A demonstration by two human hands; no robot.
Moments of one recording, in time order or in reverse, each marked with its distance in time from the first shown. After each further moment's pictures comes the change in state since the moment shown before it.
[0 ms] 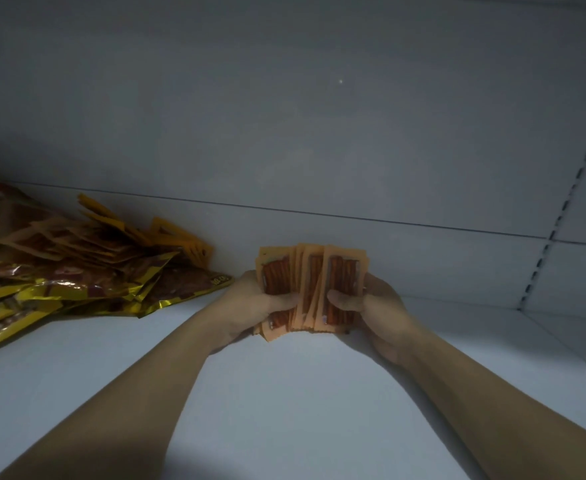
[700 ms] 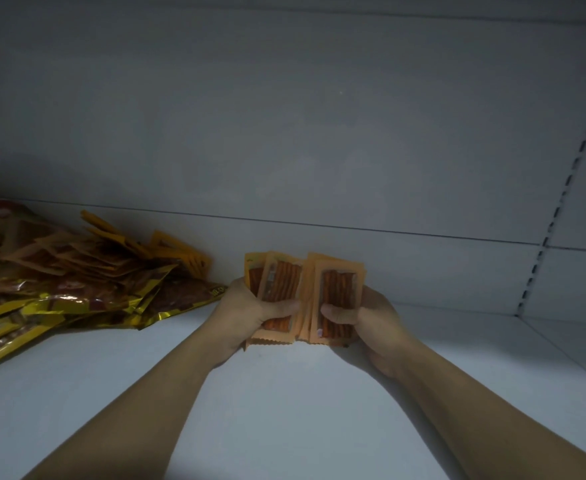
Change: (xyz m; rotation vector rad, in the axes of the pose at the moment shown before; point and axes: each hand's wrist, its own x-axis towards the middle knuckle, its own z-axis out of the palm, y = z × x) left_hand -0.001 0.000 0.006 -0.039 0.126 0.071; right_hand -0.006 -0.002 -0.002 -0.041 0.003 0.001
